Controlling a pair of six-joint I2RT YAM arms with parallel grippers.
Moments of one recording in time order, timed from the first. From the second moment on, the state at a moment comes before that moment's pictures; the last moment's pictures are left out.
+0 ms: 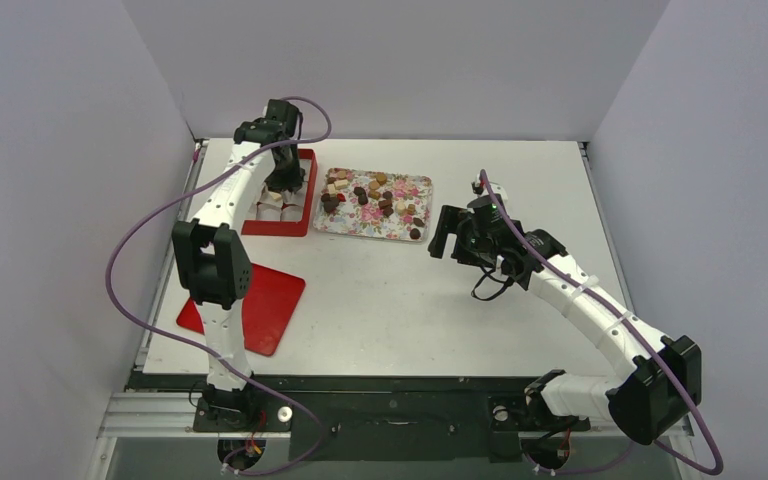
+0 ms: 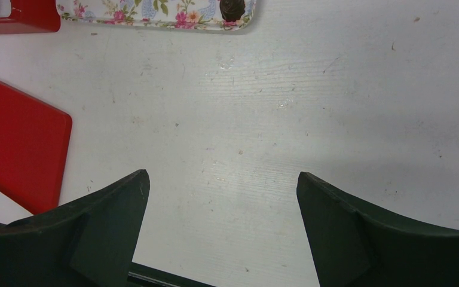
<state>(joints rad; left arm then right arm) -0.21 2.08 2.05 -1.06 -0.22 -0.34 0.54 1.24 1.06 -0.61 0.09 0.61</state>
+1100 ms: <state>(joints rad) -0.21 2.08 2.19 -1.06 -0.22 -0.33 0.54 1.24 1.06 -0.61 0.09 0.61</state>
